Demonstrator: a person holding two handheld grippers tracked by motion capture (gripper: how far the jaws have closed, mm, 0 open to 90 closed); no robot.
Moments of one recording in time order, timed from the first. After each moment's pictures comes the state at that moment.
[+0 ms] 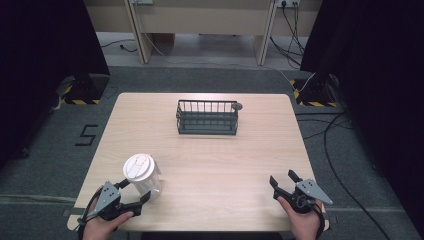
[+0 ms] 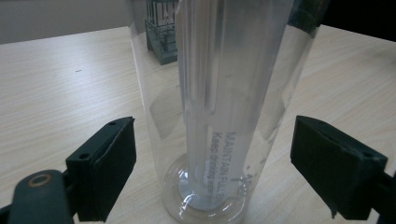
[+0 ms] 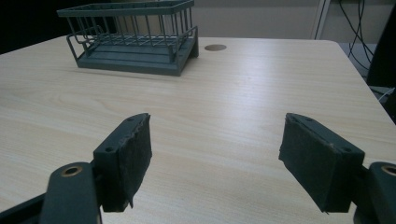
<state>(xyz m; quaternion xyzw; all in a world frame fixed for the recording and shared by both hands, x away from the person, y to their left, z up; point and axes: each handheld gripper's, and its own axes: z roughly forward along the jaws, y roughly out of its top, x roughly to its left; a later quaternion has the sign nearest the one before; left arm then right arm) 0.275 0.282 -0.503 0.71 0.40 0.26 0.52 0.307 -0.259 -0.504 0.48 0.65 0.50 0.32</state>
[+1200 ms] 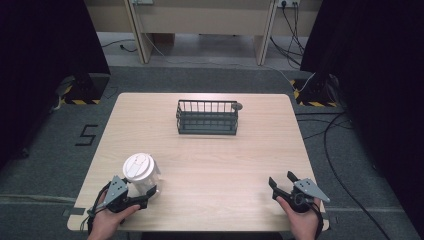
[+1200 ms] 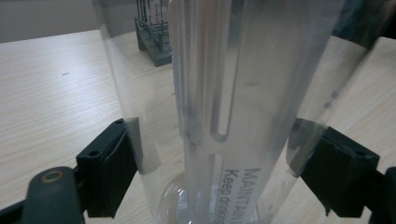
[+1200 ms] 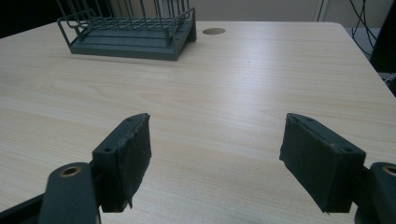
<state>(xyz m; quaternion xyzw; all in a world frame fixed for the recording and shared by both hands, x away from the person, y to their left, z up) 0.296 0.273 -0.515 0.71 0.39 0.26 0.53 0.310 -0.259 -0.510 0.49 0.66 0.48 0.30</state>
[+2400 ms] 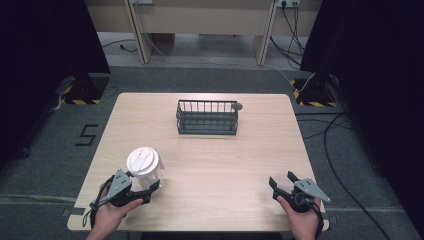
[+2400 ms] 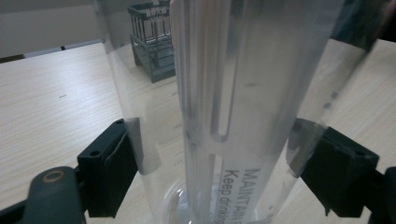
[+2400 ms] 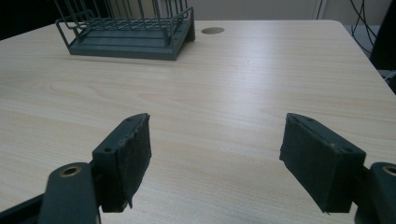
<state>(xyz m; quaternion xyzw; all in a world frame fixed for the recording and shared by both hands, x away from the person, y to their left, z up) 0.307 0.262 -0.494 0.72 0.37 0.27 0.52 0.311 -0.260 -0.511 0.49 0.66 0.48 0.30</state>
